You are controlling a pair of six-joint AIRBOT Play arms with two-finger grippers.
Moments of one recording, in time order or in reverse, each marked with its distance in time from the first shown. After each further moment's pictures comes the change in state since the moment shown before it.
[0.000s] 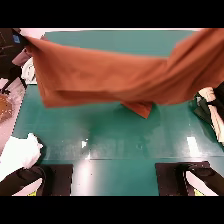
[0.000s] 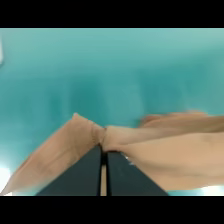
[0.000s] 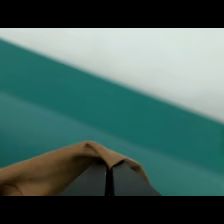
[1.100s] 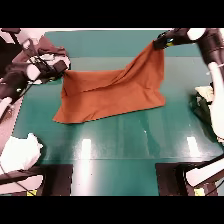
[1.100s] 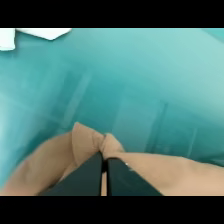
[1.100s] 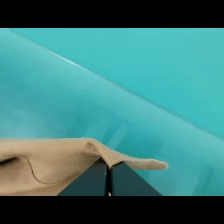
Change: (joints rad) left arm 0.240 -0.353 -0.680 0.084 0.858 -0.369; right arm 0.098 -0.800 -0.013 0.026 -0.506 -0.117
